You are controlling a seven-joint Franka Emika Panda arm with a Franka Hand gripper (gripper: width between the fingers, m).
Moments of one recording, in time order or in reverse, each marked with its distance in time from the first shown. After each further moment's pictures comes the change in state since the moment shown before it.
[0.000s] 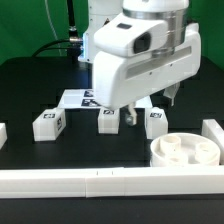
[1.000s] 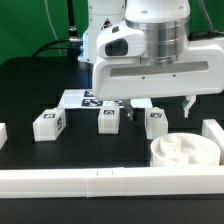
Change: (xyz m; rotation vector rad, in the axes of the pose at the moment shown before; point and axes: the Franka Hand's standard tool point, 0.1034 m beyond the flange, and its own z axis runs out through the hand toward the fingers) arm 0.004 -0.018 0.007 0.072 -0.046 0.609
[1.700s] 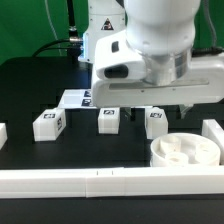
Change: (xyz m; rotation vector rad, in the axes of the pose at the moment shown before) arm -0.008 0.004 0.008 -0.011 -0.384 0.006
